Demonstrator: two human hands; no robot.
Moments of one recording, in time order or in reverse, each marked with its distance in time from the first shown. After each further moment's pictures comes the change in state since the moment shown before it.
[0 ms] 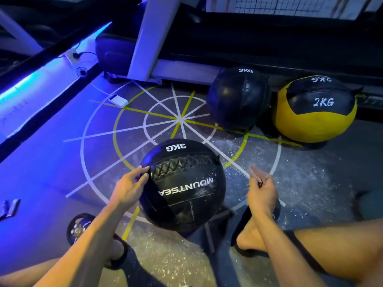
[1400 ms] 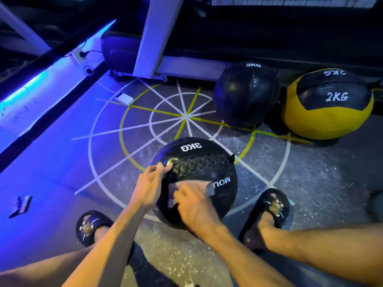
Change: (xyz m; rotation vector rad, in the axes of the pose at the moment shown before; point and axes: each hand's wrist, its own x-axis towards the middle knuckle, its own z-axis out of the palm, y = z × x) left_hand -0.014 0.037 0.024 -0.202 -0.073 -0.051; right_hand -0.101 -0.018 0.099 -0.476 -0.686 -1.029
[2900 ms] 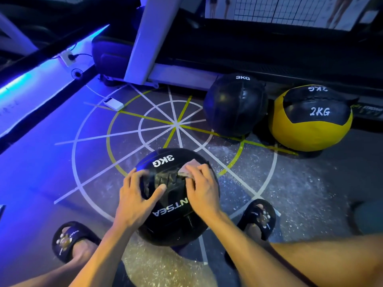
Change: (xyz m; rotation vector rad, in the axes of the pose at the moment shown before) left_hand -0.009 -0.012 0.009 0.191 0.181 0.138; right_hand 0.035 0.046 -0.041 0.067 0.253 0.365
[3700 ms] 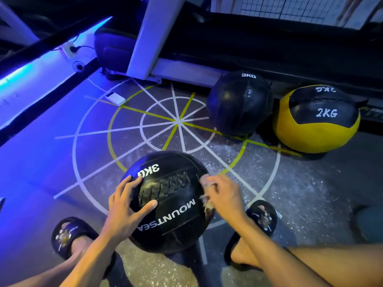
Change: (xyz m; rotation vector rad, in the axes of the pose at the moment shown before) left_hand -0.017 -0.035 -0.014 -0.022 -0.042 -0.005; right_hand -0.010 0.033 -0.041 0.192 -0.240 0.269
